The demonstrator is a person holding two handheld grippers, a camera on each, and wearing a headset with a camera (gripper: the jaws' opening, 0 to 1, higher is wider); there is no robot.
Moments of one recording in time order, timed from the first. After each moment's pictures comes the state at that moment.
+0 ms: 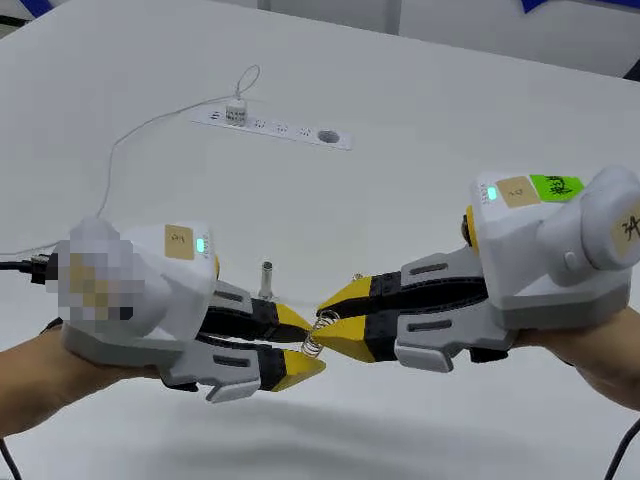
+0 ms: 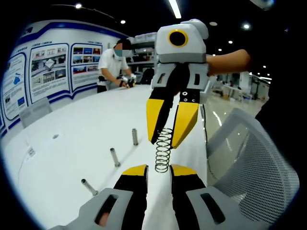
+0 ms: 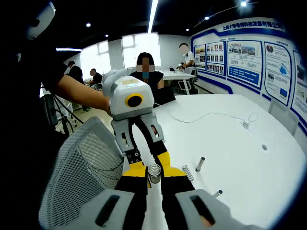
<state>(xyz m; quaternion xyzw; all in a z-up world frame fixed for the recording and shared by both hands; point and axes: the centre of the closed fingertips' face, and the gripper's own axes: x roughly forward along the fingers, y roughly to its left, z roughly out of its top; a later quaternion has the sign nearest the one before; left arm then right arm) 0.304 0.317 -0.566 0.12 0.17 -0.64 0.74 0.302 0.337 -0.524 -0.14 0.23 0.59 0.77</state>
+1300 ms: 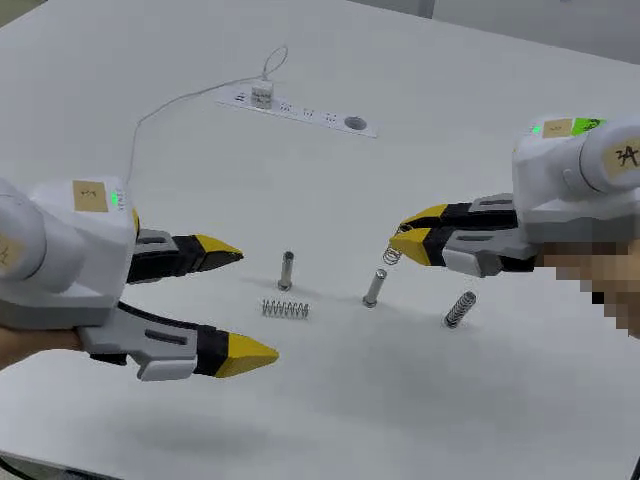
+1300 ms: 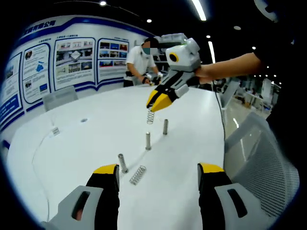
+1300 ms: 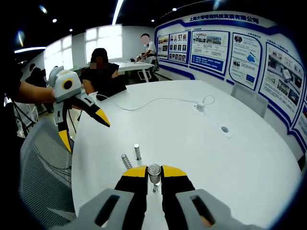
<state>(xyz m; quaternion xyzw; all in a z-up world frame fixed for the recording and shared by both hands) 0.342 0.382 -0.567 0.09 0.20 -0.55 0.81 0.418 0.270 -0.550 -0.16 0.27 0.43 0.85</state>
